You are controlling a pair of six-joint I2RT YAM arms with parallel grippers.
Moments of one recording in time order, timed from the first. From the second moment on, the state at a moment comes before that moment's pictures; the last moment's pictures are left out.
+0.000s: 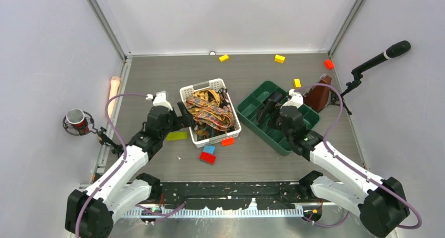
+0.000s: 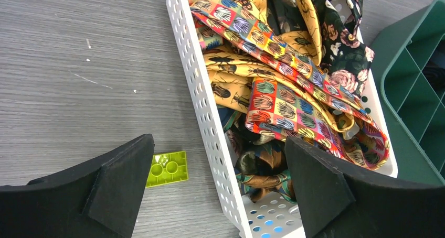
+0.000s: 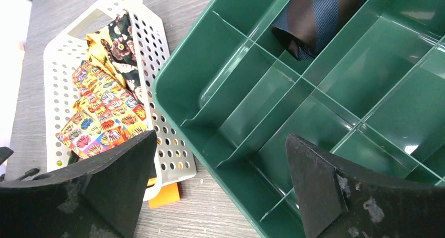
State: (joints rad) left arm -0.39 0.89 0.55 -0.15 -0.14 -0.52; right arm 0.56 0.93 0.54 -0.05 0.30 0.68
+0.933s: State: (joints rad) left arm -0.43 1.06 0.67 -0.24 -0.11 -0.52; right arm 0.56 1.00 0.66 -0.21 0.26 0.65
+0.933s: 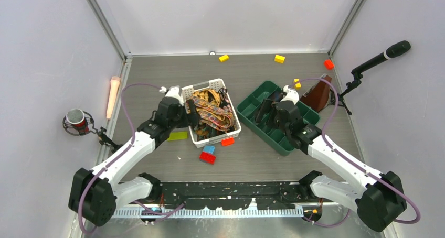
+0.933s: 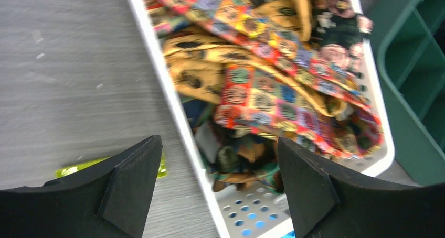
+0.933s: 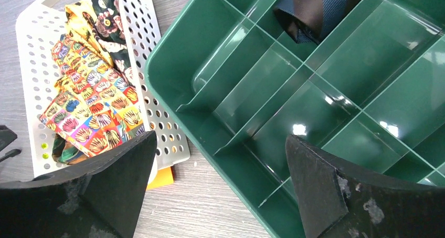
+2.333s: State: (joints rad) left arm -0.72 1.55 1.01 -0.10 -0.06 -1.00; right arm 0.56 0.95 0.66 -0.27 0.28 0.65
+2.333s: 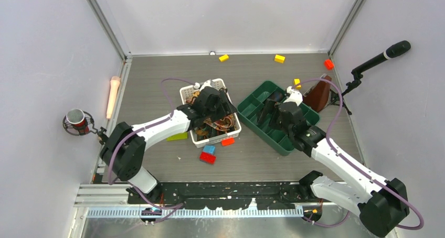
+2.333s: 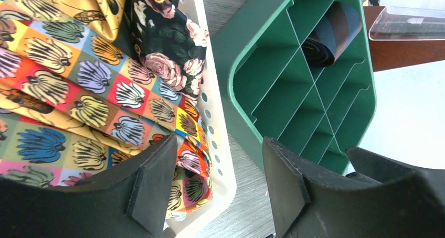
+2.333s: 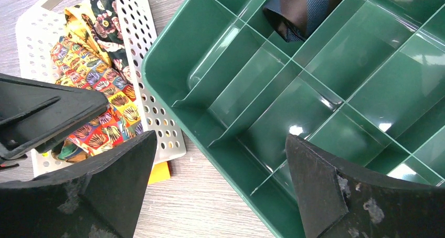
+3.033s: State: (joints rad) left arm -0.82 1.46 1.03 -0.16 -0.10 -1.05; right arm 0.56 0.92 0.65 -0.28 0.29 0.65
